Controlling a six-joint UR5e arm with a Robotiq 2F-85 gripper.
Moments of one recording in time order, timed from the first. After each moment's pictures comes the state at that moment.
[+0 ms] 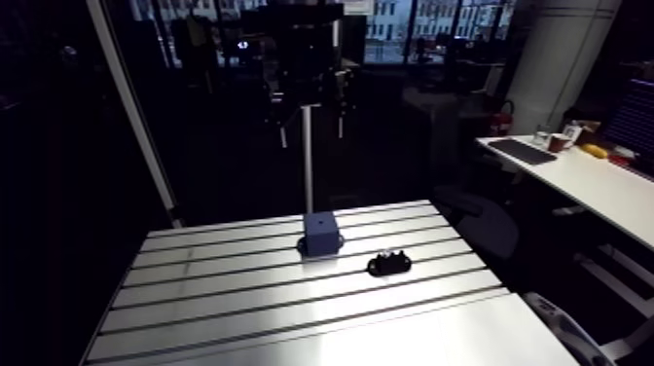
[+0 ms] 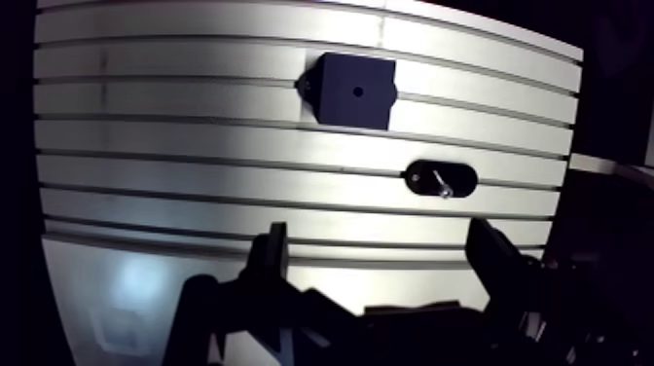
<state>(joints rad) -0.24 -1.47 1.61 -1.81 -1.61 -1.92</state>
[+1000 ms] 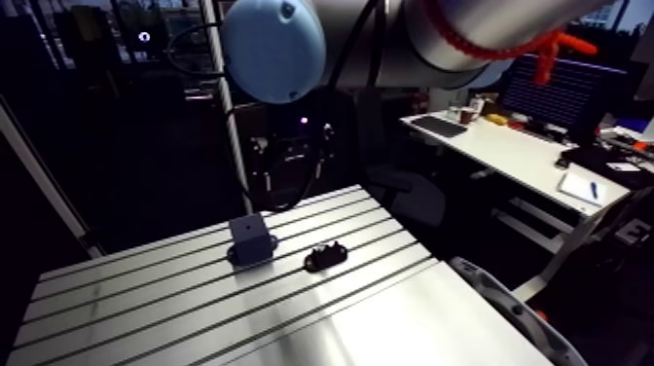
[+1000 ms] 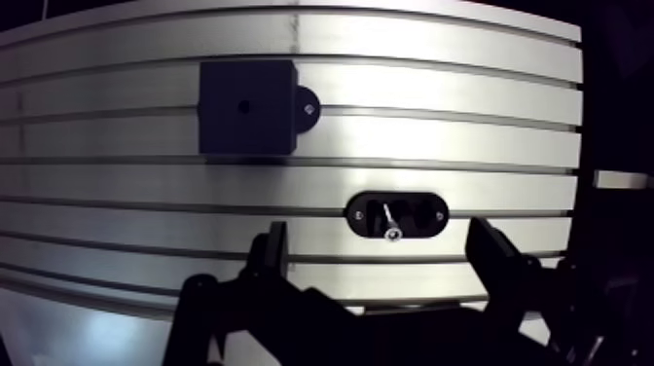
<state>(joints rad) -0.49 -1.43 1.86 -2.16 -1.46 -2.09</state>
